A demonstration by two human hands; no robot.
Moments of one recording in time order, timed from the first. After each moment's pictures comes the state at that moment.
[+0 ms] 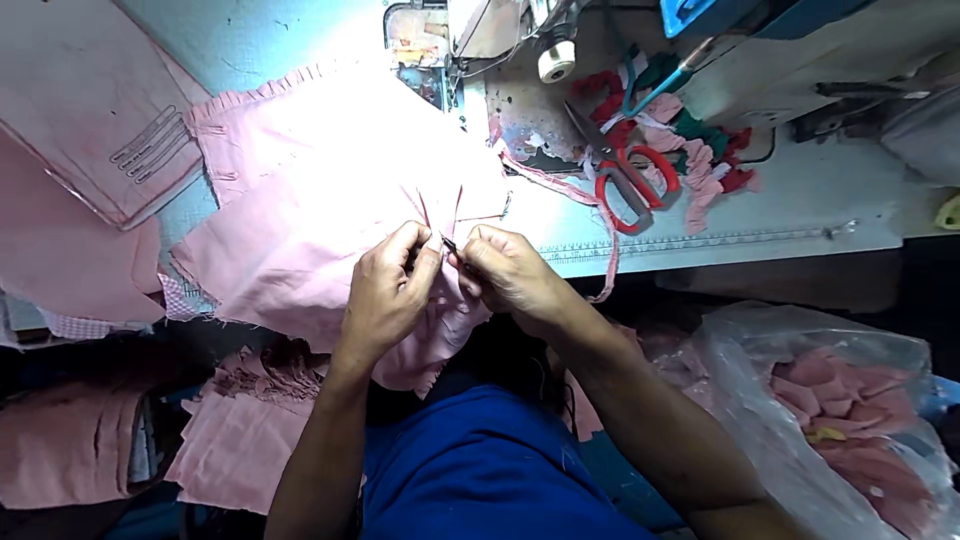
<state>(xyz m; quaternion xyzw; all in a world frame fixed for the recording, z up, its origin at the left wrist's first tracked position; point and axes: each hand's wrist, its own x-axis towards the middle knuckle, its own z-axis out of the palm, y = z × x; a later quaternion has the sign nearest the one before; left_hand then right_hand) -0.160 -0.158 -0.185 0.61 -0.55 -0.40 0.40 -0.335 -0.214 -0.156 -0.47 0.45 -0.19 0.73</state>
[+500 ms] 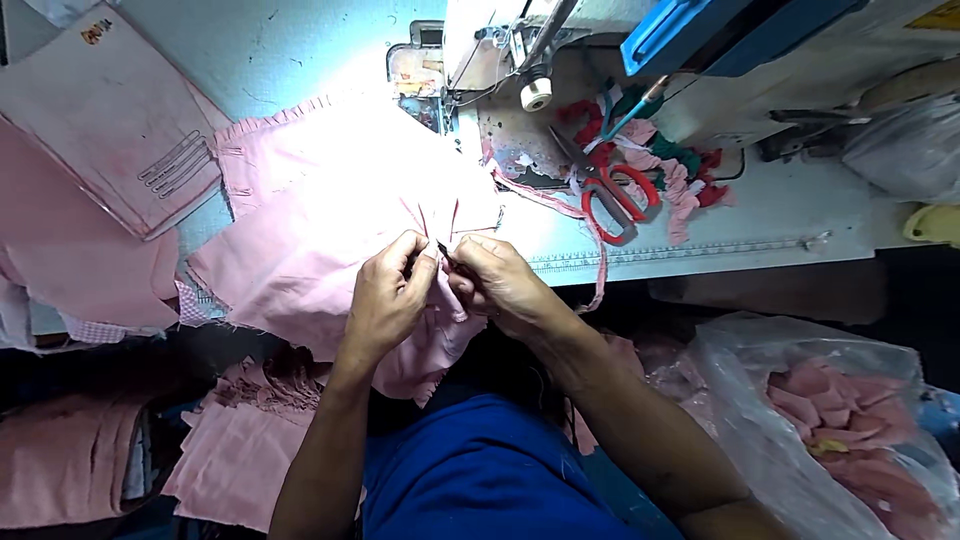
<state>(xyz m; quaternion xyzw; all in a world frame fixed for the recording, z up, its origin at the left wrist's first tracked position) -0.159 -0.161 -0.187 0.61 -0.55 -0.40 0.41 -0.326 -0.212 -0.163 -0.43 0.45 -0.23 0.75</state>
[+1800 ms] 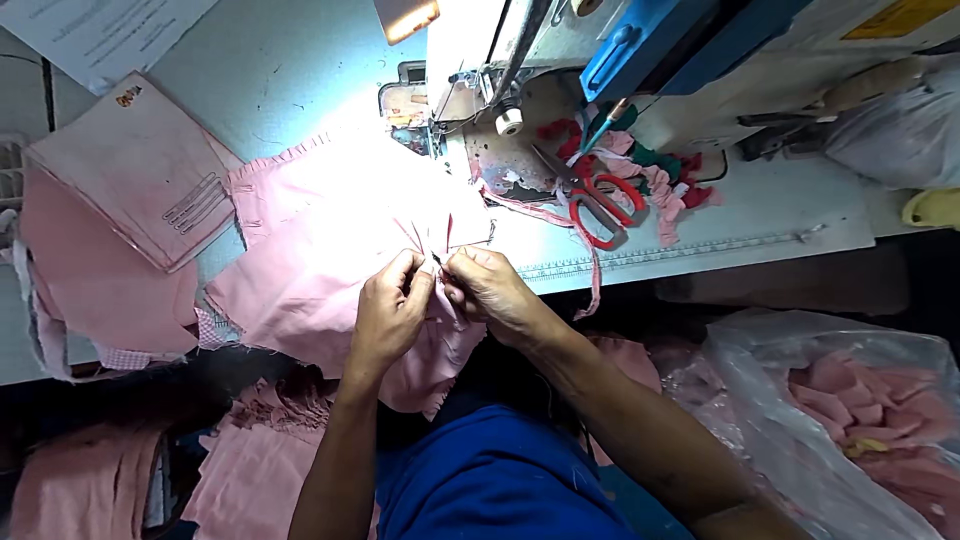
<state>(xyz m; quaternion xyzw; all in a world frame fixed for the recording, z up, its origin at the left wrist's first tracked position) -0.158 -0.162 -0.190 0.61 -0.54 -0.41 0.41 -0.319 -0.213 -0.166 -0.39 0.46 -0.25 0.76</state>
